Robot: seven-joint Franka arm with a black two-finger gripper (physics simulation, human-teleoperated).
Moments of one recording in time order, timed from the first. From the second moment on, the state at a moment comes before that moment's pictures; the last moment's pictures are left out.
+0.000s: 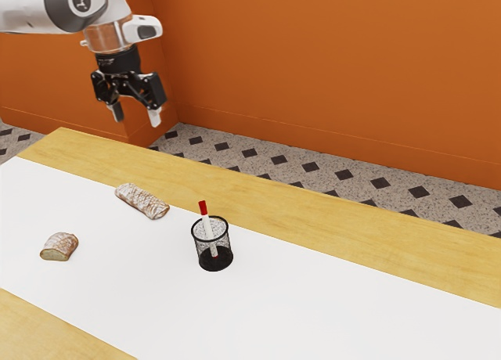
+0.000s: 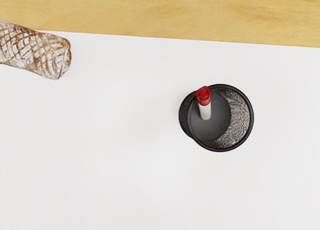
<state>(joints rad) -0.05 0.00 0.10 -1.61 -0.05 1.60 0.01</state>
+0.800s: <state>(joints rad) -0.06 0.50 0.11 -1.52 -0.12 1.83 -0.02</state>
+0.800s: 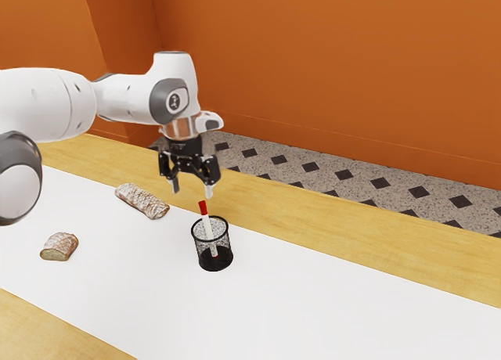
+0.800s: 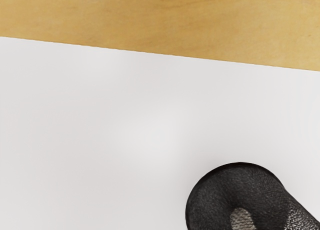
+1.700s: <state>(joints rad) -0.11 0.47 0.09 -1.56 -0.13 1.78 -0.06</state>
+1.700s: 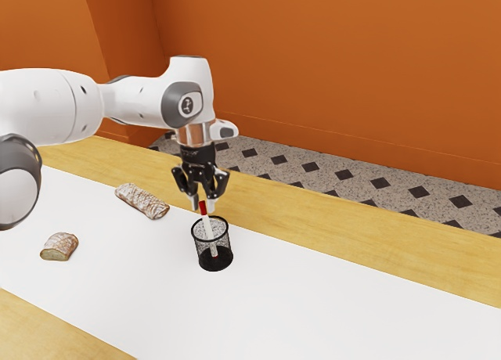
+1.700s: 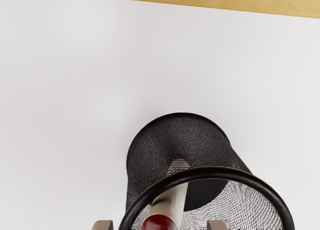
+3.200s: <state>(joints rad) -0.05 0.46 0.21 -1.50 -0.06 1.50 -0.12</state>
